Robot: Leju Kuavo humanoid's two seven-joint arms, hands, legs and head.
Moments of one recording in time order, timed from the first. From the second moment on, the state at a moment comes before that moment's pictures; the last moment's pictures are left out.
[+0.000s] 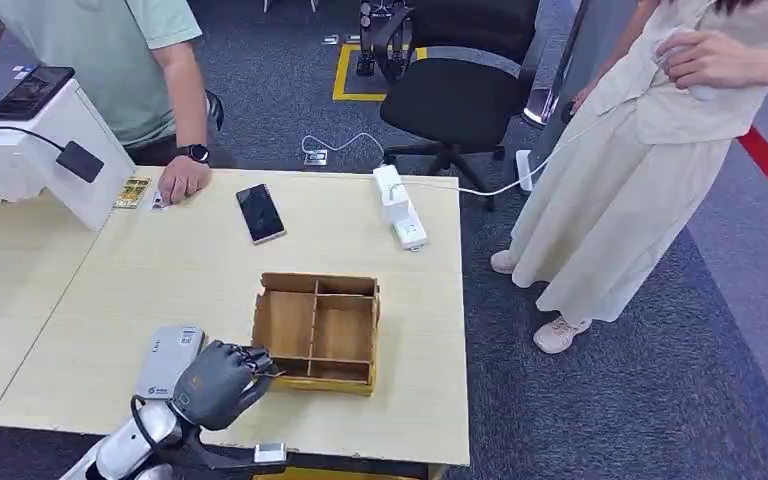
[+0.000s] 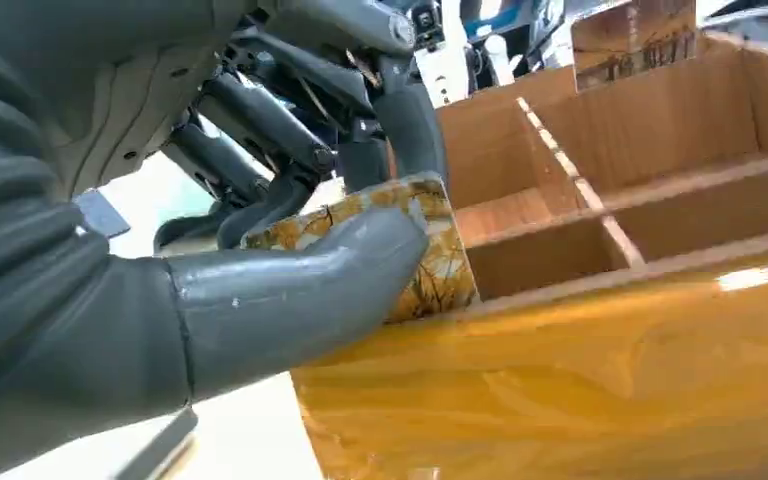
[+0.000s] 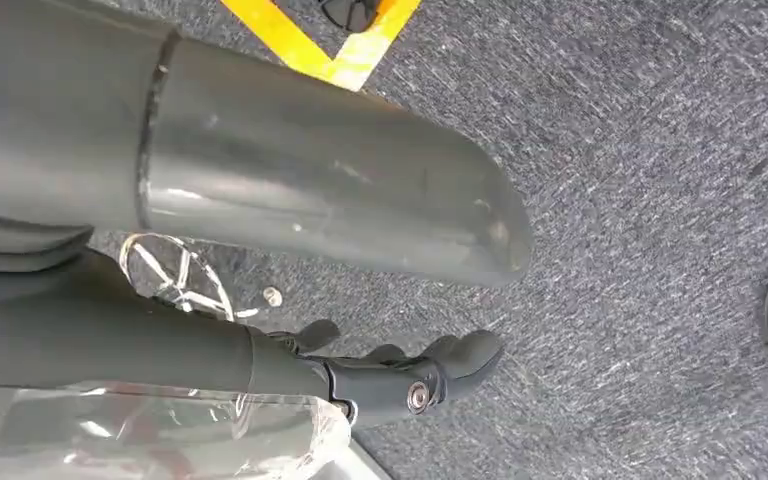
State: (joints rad) left arm -0.01 0.43 -0.53 -1.53 -1.01 0.29 -0.25; right arm -0.05 0.34 -1.26 -0.42 0.78 -0.59 -0.24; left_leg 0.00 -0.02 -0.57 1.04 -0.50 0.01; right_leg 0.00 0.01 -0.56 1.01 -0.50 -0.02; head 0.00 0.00
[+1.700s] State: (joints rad) left arm -0.34 0.93 -0.52 -1.75 -0.67 -0.12 -0.33; right arm -0.06 0.30 -1.27 -0.37 0.81 -0.59 -0.26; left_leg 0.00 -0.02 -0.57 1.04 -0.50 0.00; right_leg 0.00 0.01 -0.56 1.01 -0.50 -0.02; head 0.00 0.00
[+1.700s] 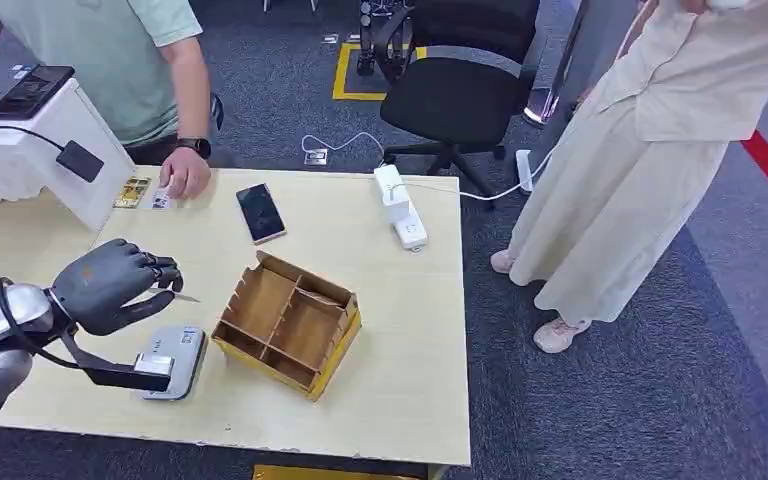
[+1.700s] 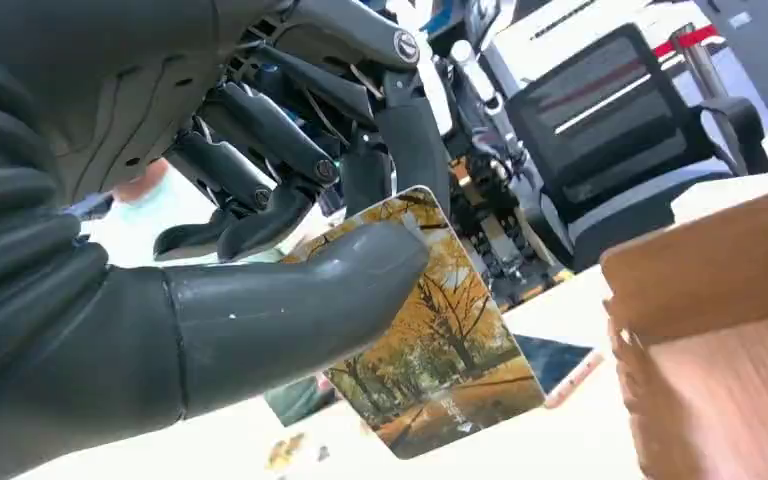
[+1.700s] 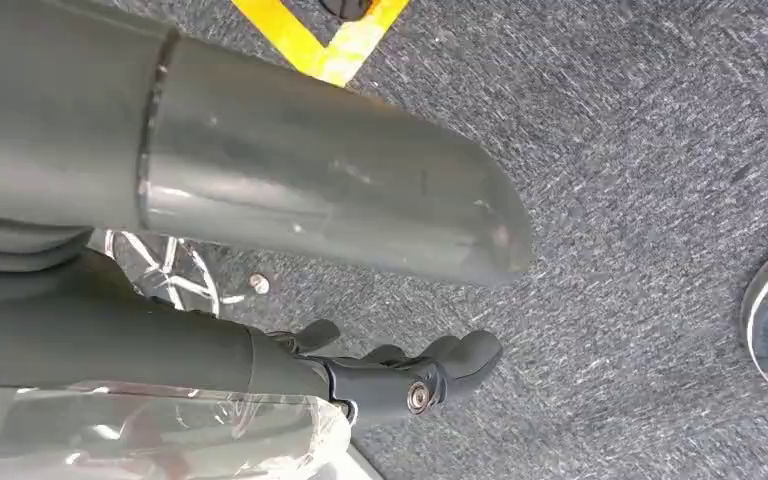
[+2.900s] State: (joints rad) left arm -0.43 0.41 -0.55 -1.57 -1.09 0.25 -0.08; right arm -0.06 0.30 -1.27 -0.35 0.84 -0.57 -0.22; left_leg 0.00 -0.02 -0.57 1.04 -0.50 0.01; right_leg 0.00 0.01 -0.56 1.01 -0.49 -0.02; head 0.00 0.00
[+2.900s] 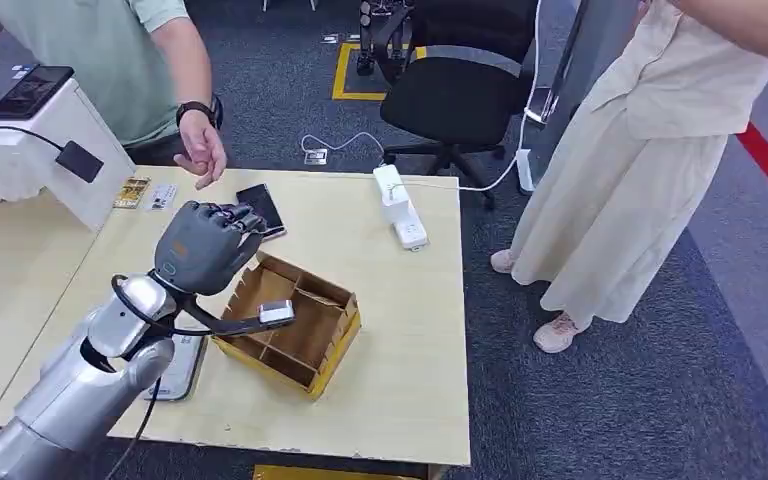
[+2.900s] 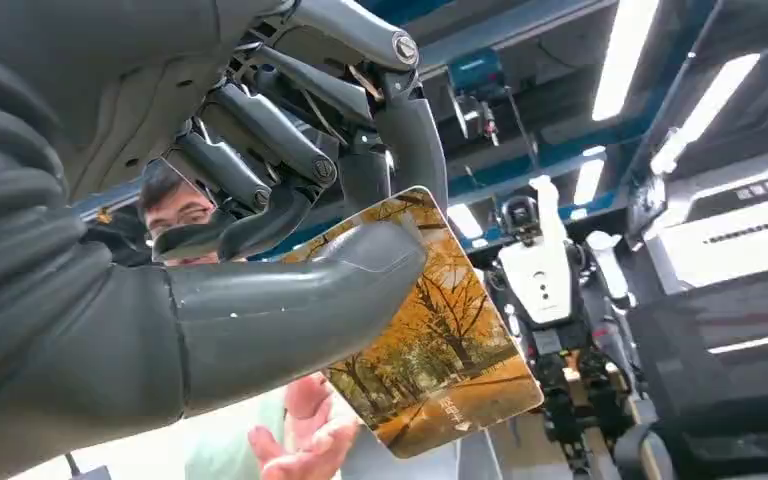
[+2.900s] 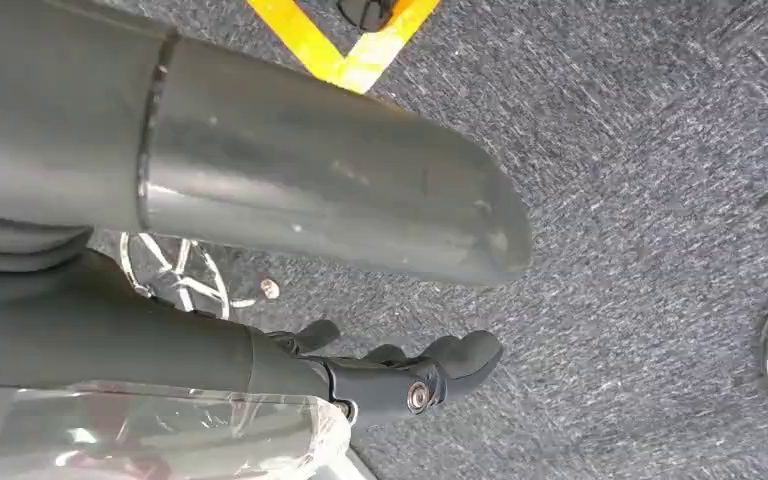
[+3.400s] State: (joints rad) left arm -0.47 0.39 -0.58 -1.51 -0.96 0.19 -0.20; right arm -0.06 0.30 -1.28 -0.35 0.83 -0.57 -0.21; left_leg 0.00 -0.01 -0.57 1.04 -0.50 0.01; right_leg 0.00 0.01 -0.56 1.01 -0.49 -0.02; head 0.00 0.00
